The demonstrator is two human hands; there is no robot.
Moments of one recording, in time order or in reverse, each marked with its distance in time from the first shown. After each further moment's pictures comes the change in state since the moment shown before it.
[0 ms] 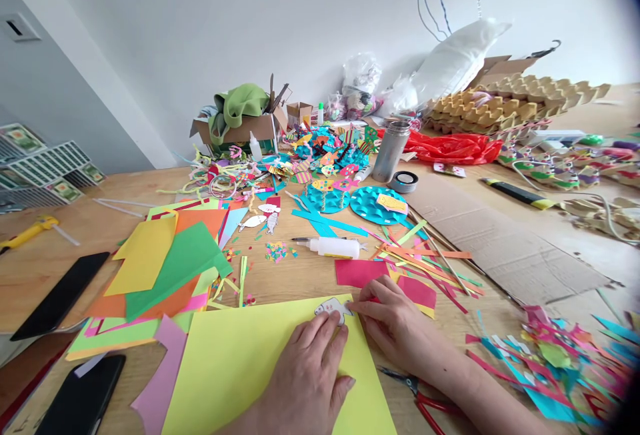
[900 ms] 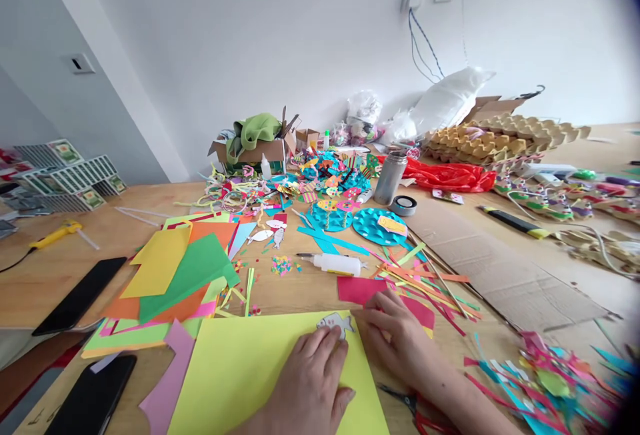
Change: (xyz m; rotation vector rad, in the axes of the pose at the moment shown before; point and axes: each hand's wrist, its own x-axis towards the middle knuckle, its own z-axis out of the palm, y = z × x) left_hand 0.002 -0.001 0.010 0.076 0.109 0.026; right_hand -0.001 0.003 0.001 -0.010 0.109 -0.015
